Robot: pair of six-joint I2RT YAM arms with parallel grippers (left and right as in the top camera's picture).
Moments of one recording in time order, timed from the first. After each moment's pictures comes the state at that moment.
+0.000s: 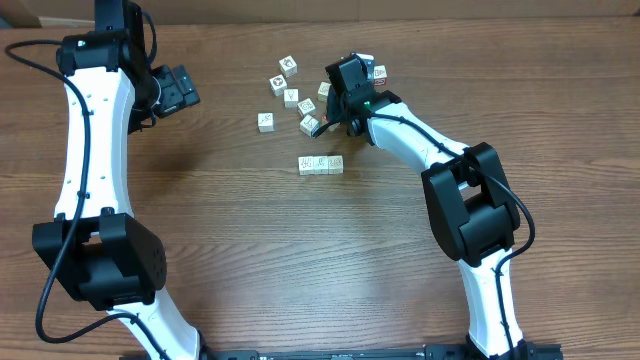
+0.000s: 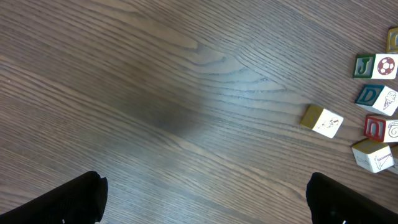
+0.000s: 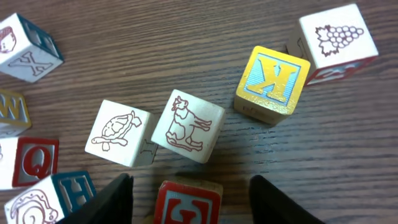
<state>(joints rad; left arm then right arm) 0.10 1.96 1.96 -1.28 -0.03 -0.37 0.46 2.29 1.71 -0.35 0.22 0.51</state>
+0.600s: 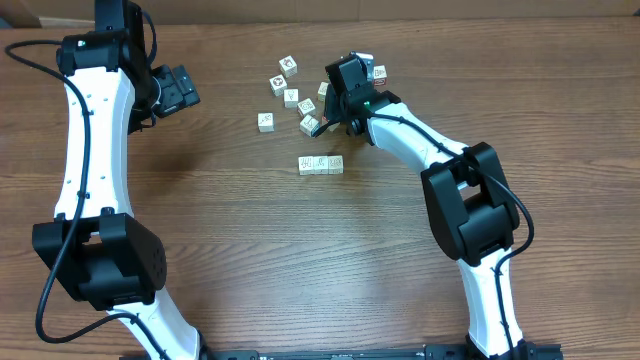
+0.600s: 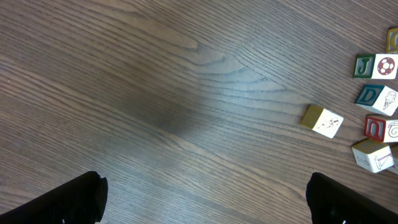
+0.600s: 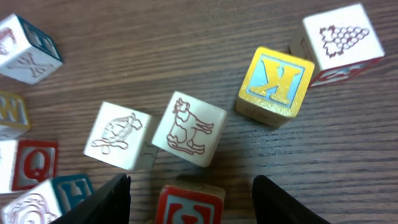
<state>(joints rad) 0.10 1.96 1.96 -1.28 -0.03 -0.37 0.46 2.30 1.71 -0.34 0.22 0.51</state>
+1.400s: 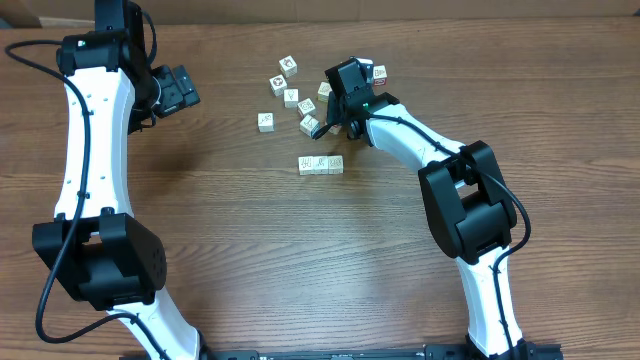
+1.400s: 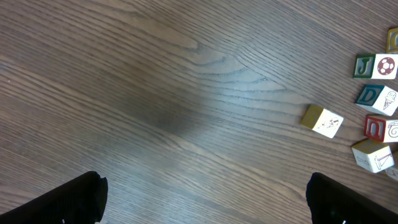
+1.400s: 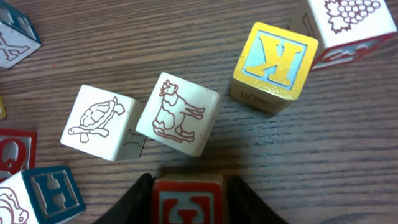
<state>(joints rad) 0.10 1.96 1.96 -1.28 -0.03 -0.37 0.46 2.31 1.71 -0.36 0.22 0.51</state>
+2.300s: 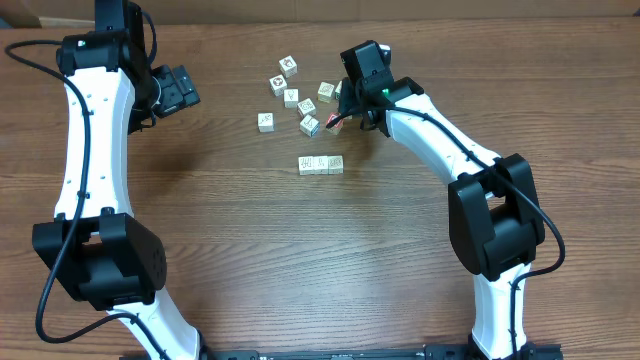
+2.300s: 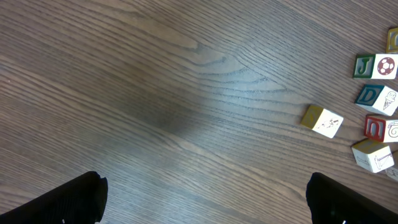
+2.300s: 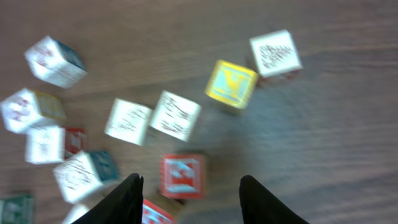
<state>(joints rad) 0.10 1.96 1.96 -1.28 -0.03 -0.37 0.43 2.16 1.71 -0.48 0.17 0.51</state>
